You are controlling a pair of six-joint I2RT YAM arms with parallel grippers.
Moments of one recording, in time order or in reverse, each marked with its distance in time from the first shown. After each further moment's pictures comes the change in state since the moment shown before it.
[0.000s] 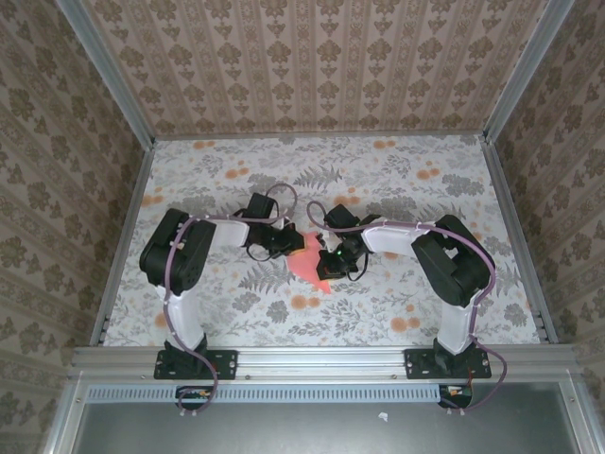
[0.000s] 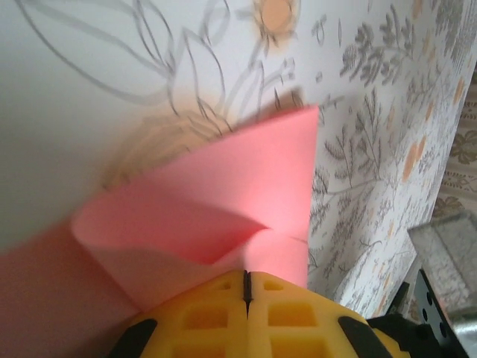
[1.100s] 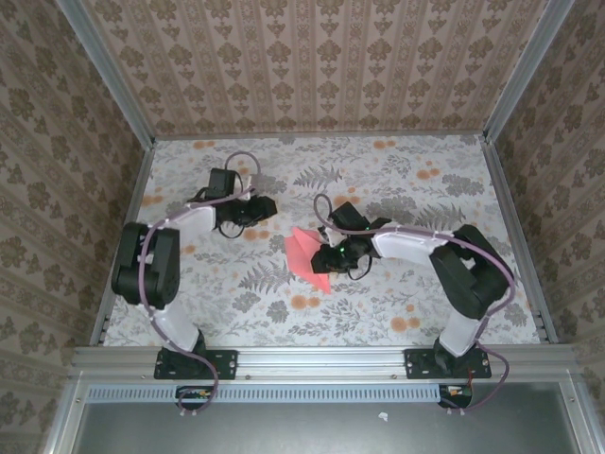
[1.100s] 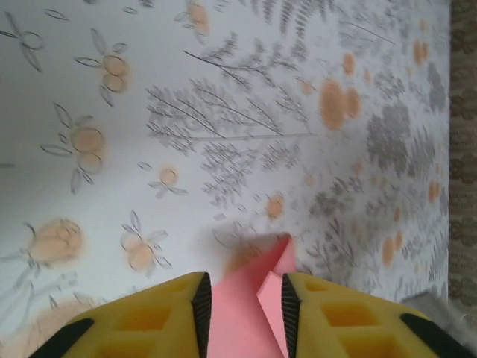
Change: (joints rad) left arm 0.200 -0.210 0.052 -0.127 -0.087 0.145; right arm 0.003 -0.158 -0.080 0.157 0.023 0.083
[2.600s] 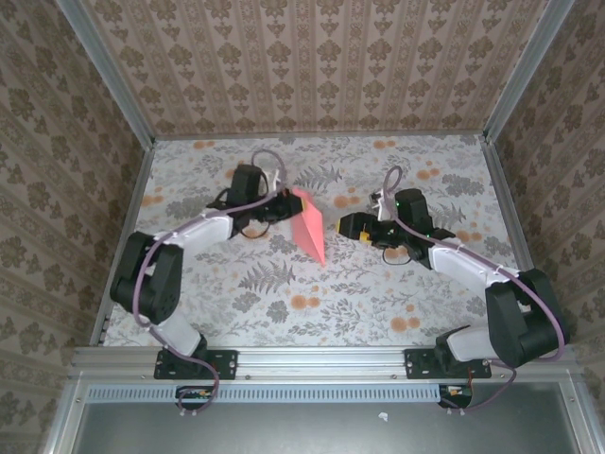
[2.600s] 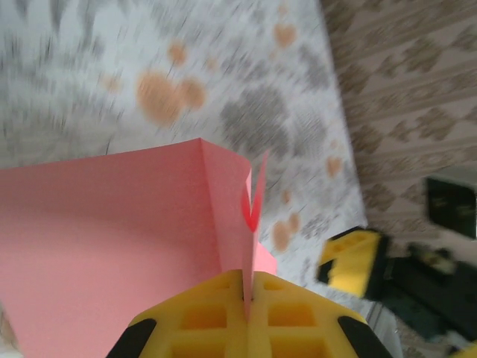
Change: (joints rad) left arm -0.174 -0.090 0.032 0.184 0.033 -0.148; right arm -0.325 -0.350 -0.281 0.424 -0.213 0.133
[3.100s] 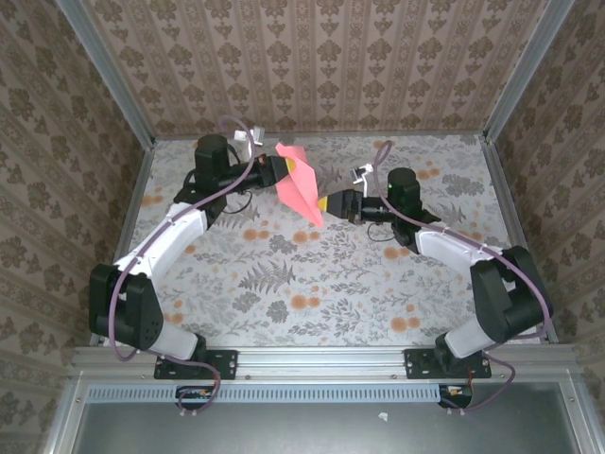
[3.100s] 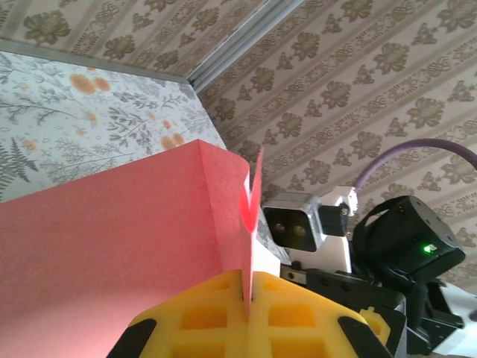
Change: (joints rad) left arm 0.069 -0.161 0.116 0.054 0.134 -0.029; right arm 0.054 0.169 0.149 0.397 -0.243 0.194
